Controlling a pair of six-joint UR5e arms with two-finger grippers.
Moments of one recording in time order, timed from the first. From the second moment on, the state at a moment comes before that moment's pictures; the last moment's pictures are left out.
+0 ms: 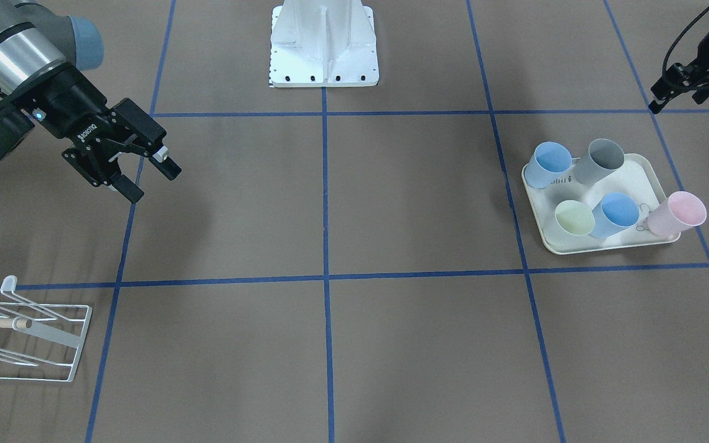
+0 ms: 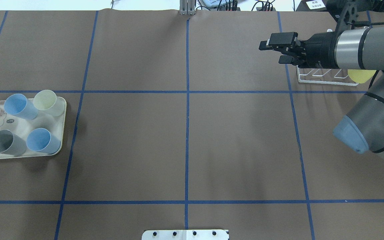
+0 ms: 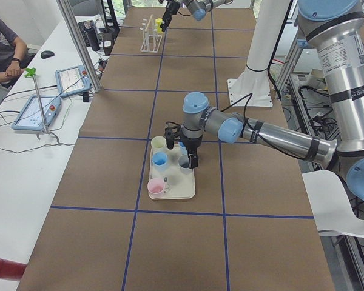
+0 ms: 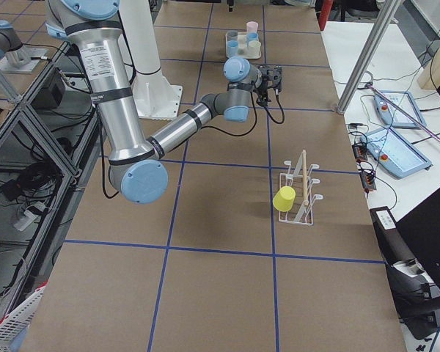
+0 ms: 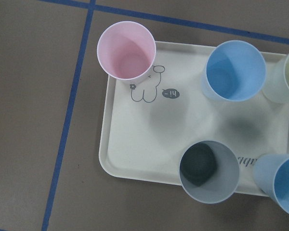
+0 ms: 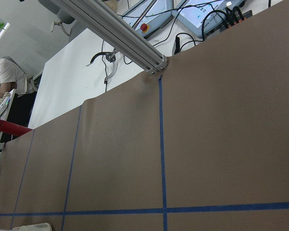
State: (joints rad) left arm -1.15 -1.27 -2.12 -1.74 -2.22 -0.78; right arm 0.89 -1.29 1.88 -0.68 1.97 1.48
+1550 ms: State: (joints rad) left arm -1.00 -1.39 -1.90 -1.84 -2.26 -0.82; right arm 0.87 -1.29 1.89 -0.67 1.98 1.49
